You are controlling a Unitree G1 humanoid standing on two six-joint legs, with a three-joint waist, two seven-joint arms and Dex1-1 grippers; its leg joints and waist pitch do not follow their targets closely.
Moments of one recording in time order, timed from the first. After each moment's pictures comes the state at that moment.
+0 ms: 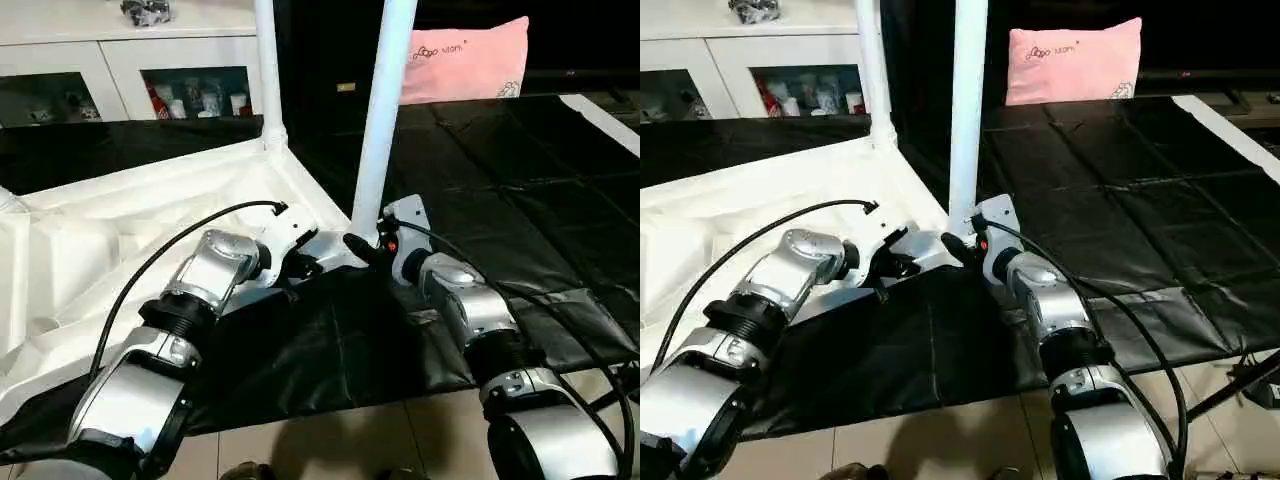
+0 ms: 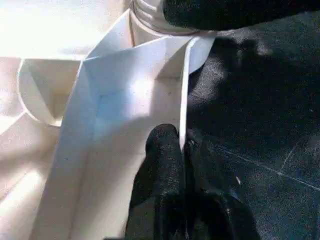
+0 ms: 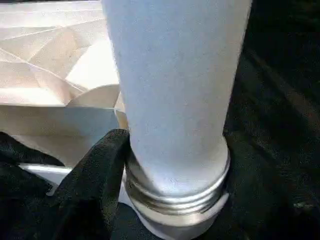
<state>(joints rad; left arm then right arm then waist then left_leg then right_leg) -0.79 0.23 -0.24 0.77 0.11 0.36 -0.91 -0.63 -0.11 0.02 0.76 0.09 0.12 0.54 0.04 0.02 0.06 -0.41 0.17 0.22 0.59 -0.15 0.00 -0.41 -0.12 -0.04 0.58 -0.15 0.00</state>
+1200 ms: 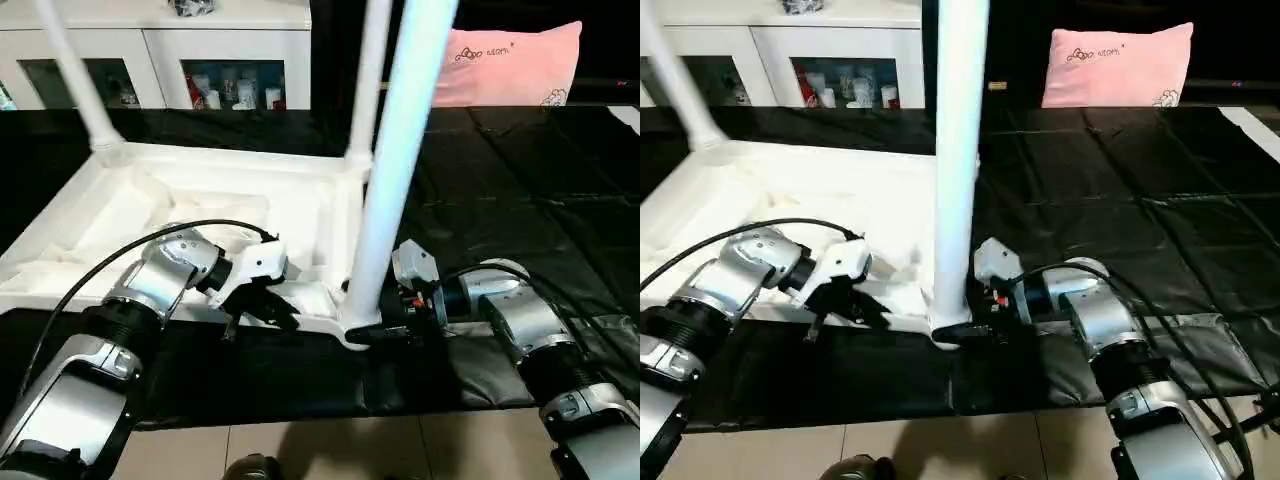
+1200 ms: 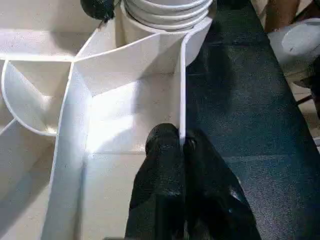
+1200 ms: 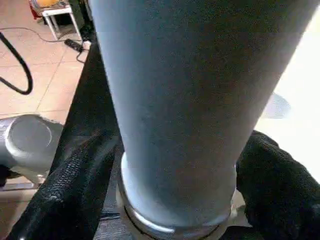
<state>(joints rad) -0.73 0.46 -0.37 0.71 0.06 -0.01 -1.54 -0.56 -0.36 0.26 0.60 0.15 0.00 1.42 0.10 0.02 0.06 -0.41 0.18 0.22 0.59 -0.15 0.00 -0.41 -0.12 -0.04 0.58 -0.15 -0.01</state>
